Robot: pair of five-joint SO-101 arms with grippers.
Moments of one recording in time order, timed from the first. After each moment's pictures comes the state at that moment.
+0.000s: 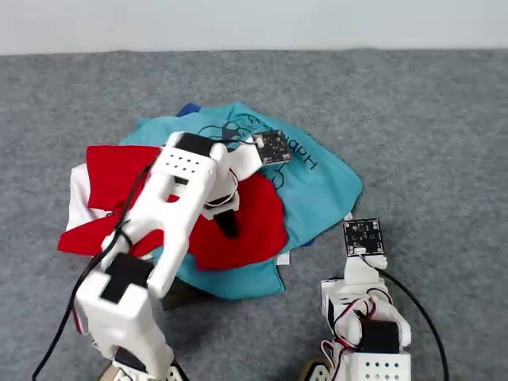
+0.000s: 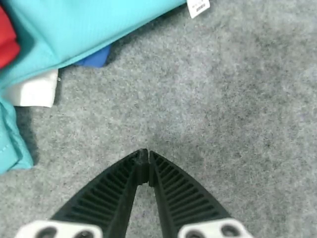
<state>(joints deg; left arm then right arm) 14.6 18.9 3.0 73.8 -42.2 -1.4 -102.5 95.6 74.7 4.1</state>
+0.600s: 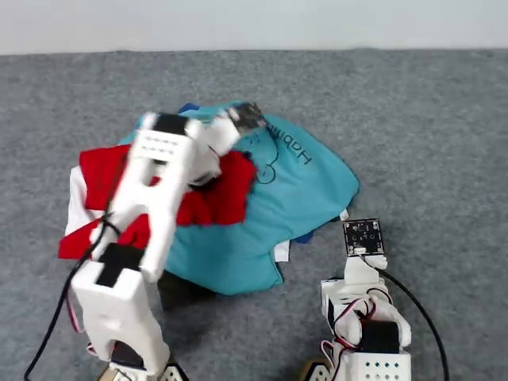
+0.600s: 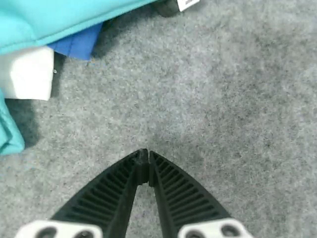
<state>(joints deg) 4.4 19.7 -12.6 82.6 -39.3 -1.4 -102.5 95.6 74.7 4.1</state>
